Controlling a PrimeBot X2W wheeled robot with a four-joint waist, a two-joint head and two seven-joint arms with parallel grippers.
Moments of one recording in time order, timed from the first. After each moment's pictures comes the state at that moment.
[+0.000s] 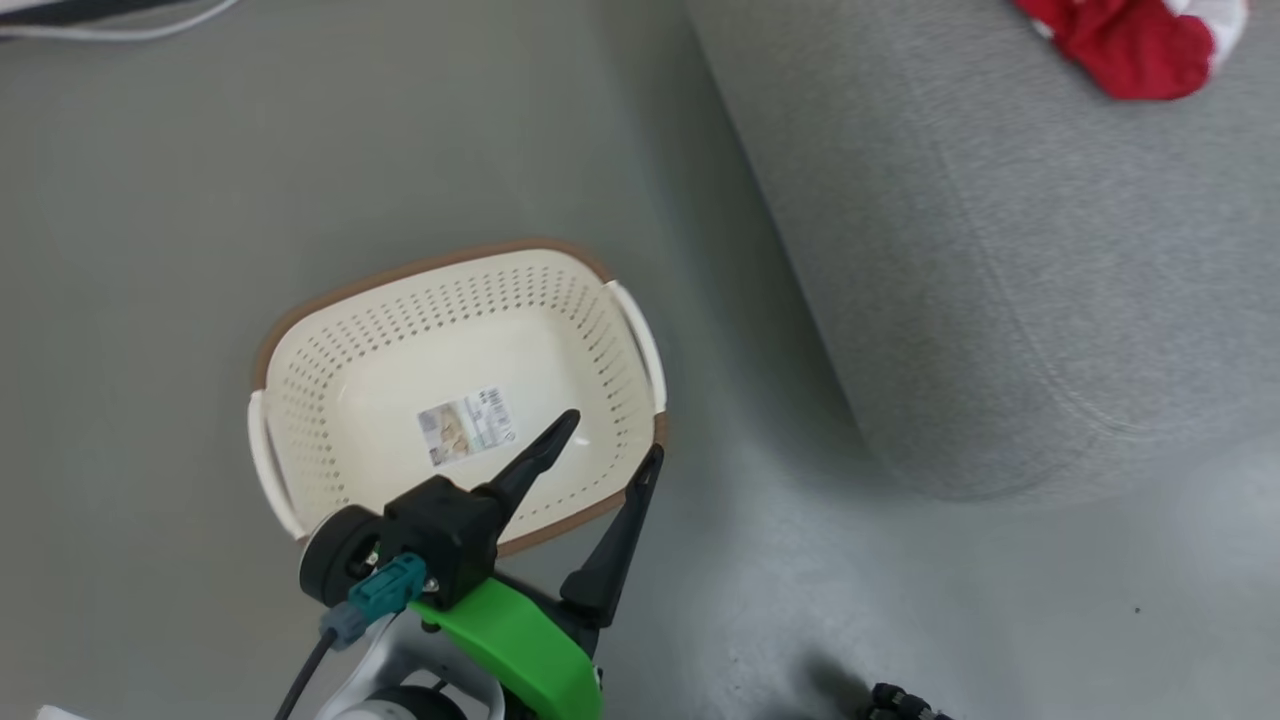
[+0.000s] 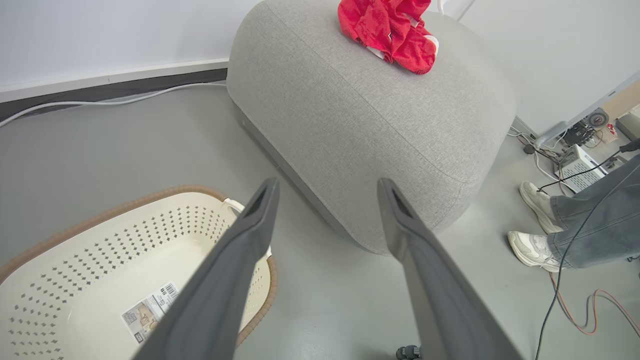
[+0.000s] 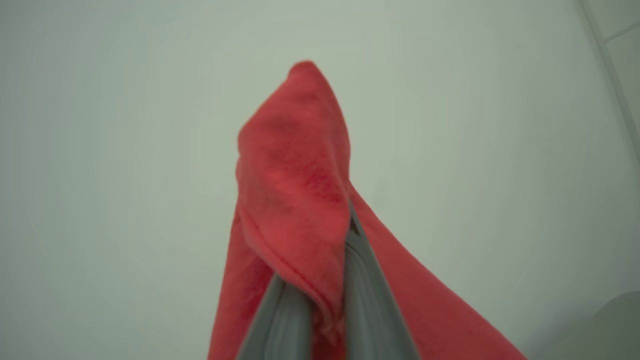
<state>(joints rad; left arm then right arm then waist) -0.08 0.18 -0.58 -0.41 -0.42 0.06 0.23 -1.00 -0.46 -0.11 0.15 0.69 -0.08 -0.13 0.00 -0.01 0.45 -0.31</state>
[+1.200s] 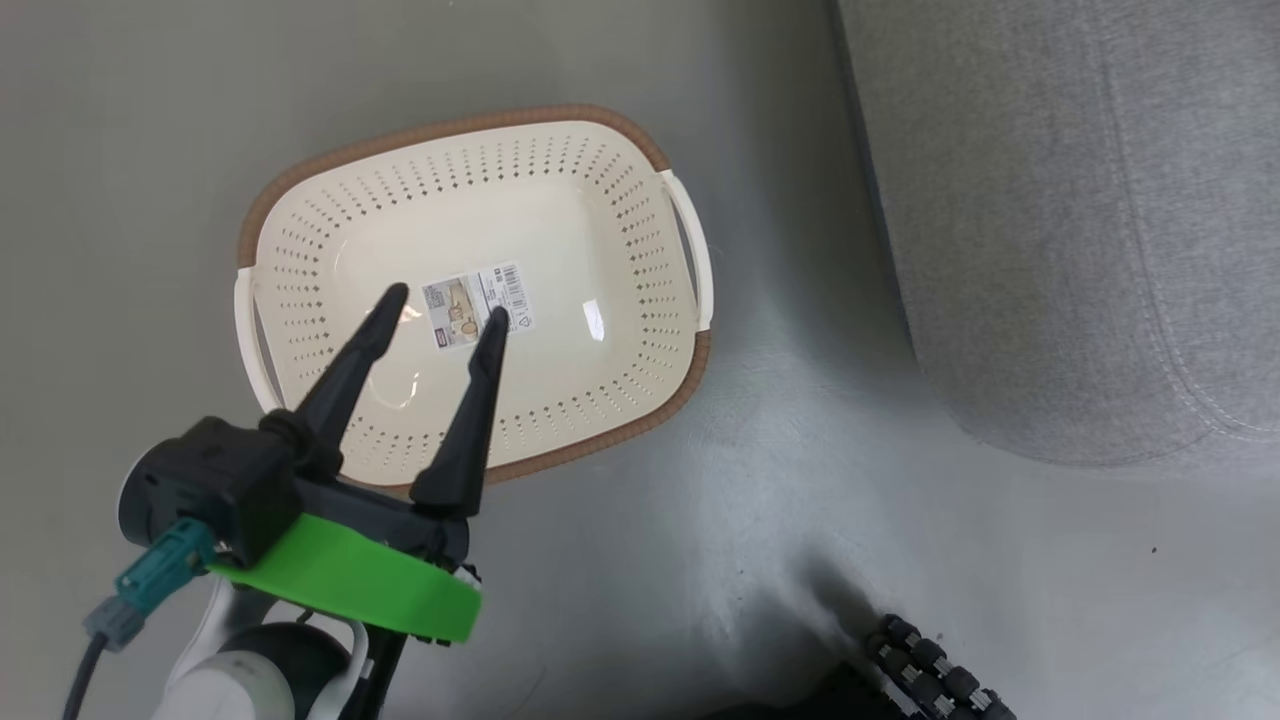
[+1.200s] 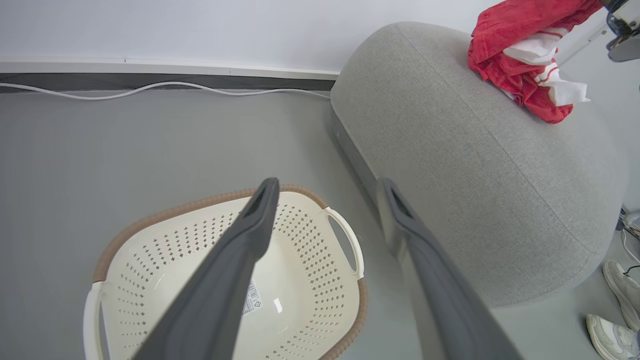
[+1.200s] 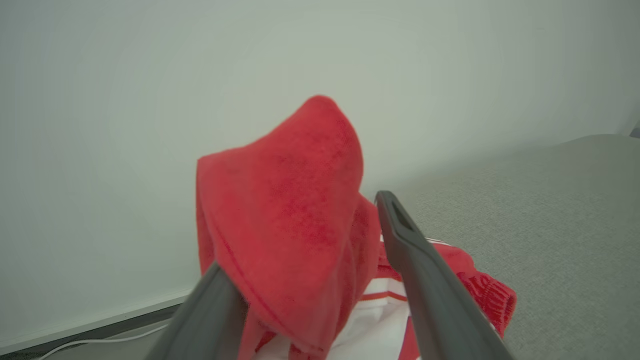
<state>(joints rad) -0.11 0.22 -0.37 -0.52 -0.43 0.09 0.18 -1.05 -0.46 0.08 0.65 0.53 -0.02 -0.19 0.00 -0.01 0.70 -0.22</state>
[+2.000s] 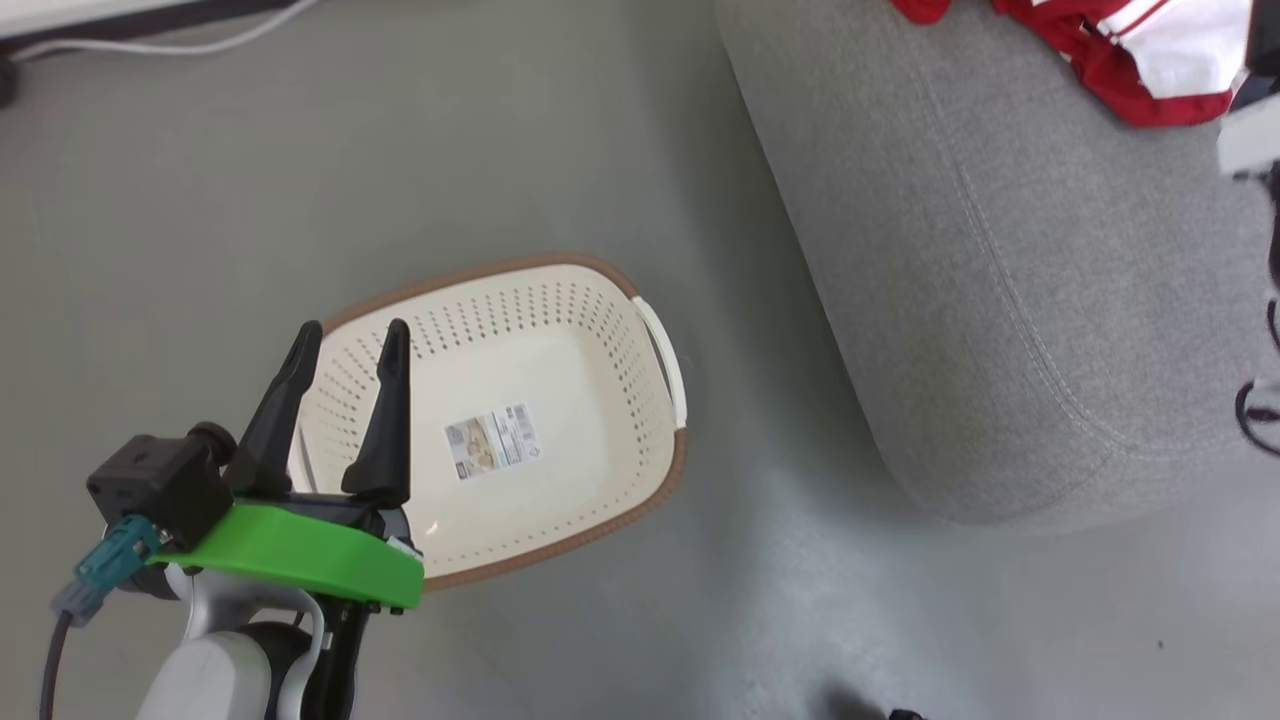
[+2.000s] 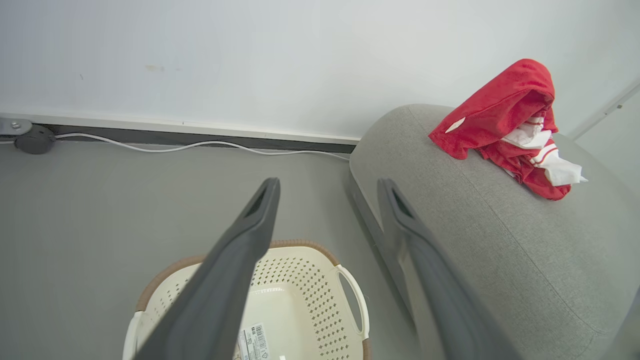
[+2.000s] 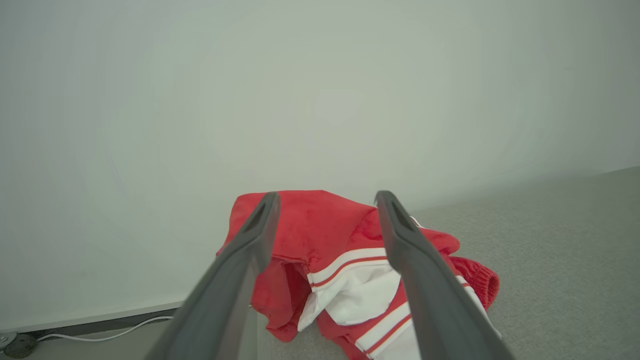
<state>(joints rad) -0.08 0.17 -0.26 -0.29 -0.54 0.10 0.01 -0.72 -0.39 0.14 0.47 0.51 0.07 -0.25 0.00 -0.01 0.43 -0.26</state>
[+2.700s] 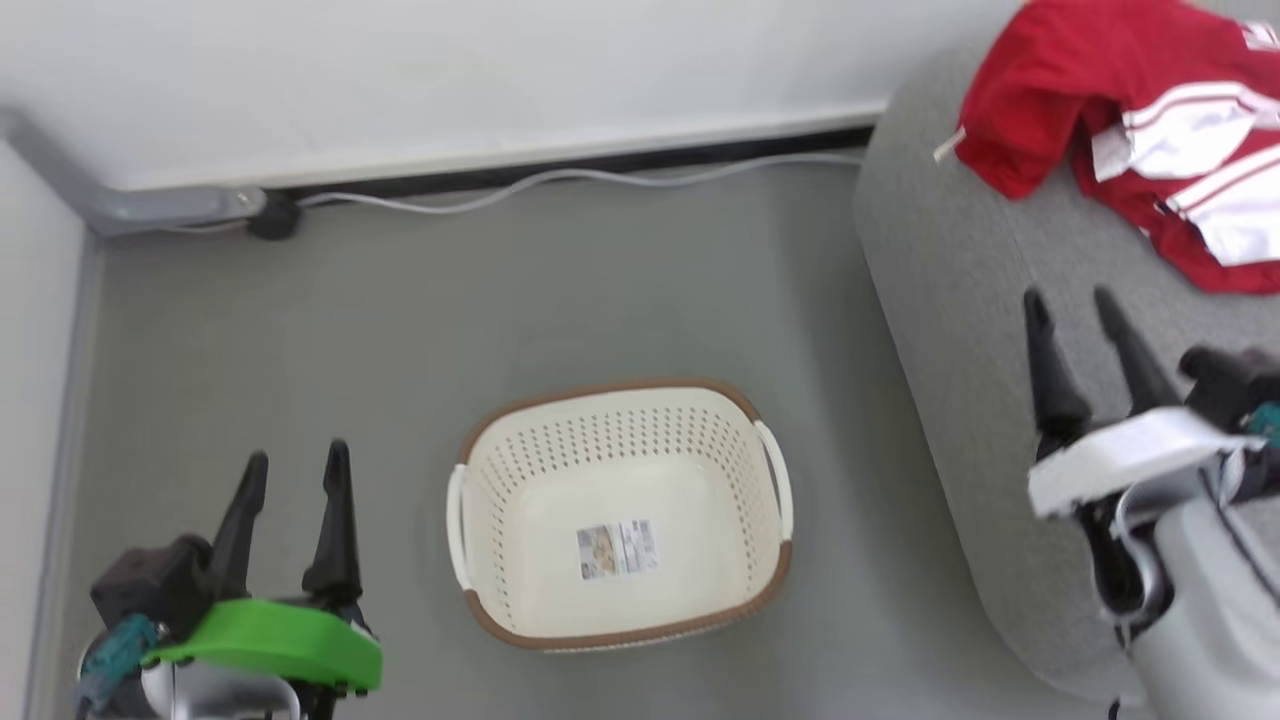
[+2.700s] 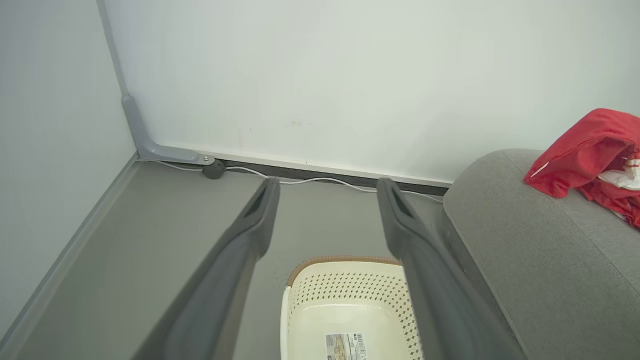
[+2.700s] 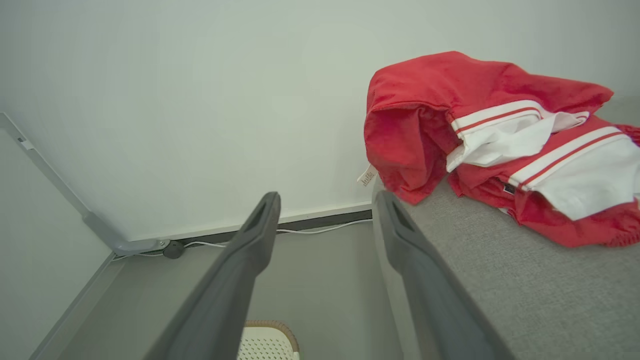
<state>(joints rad) 0.05 0.17 -0.20 -0.09 -0.52 0.10 -0.13 -0.23 -0.25 0.20 0.33 0.46 0.04 -0.25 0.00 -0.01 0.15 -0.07</state>
